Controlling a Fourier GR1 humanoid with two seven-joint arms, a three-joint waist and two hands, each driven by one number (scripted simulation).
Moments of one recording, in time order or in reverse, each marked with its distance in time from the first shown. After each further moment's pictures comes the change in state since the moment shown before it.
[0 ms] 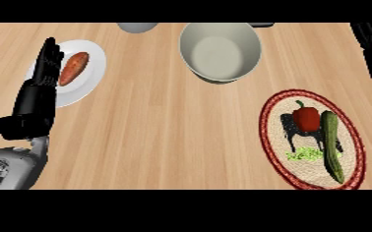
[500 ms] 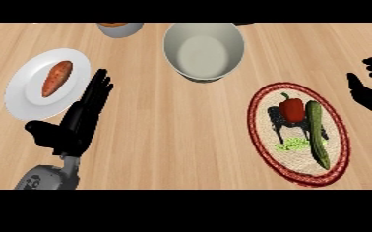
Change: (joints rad) left arm 0.095 -0.139 -0.100 -0.005 0.190 -0.156 0.099; right arm 0.276 -0.074 -0.051 0.057 0.335 -0.285 0.060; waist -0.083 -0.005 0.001
